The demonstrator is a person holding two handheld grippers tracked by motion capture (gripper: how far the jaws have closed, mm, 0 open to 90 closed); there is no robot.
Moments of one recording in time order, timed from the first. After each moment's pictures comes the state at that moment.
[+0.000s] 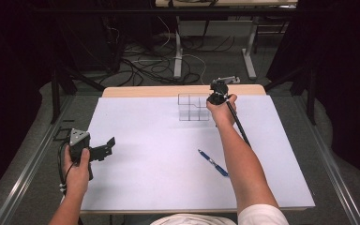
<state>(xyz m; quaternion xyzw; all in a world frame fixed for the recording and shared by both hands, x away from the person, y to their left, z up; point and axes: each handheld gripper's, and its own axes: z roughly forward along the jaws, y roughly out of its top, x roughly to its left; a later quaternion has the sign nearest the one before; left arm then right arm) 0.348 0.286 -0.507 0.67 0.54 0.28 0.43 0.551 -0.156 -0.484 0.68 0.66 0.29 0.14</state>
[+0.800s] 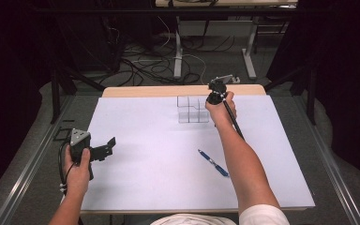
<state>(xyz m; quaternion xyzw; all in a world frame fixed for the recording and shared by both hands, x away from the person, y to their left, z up) 0.348 0.284 -0.507 0.67 0.53 0.28 0.43 0.549 -0.148 -0.477 0.70 0.66 0.26 0.13</state>
